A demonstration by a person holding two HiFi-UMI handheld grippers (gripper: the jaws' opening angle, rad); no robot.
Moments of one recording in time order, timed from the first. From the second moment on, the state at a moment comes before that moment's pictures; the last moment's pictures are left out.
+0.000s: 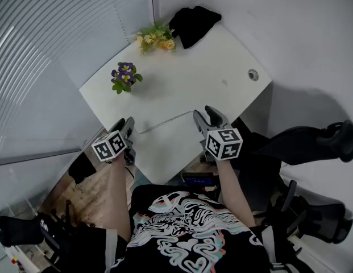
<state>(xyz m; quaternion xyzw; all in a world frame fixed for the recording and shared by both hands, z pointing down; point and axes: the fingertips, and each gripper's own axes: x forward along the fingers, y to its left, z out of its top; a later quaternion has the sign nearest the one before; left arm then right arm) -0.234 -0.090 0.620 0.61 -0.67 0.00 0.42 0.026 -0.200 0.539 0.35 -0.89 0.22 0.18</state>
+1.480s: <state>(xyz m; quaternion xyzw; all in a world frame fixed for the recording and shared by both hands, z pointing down) -0.166 -0.107 0.414 0.73 -0.67 -0.04 0.13 0.019 -0.181 0.436 0.41 -0.90 0.09 0.12</state>
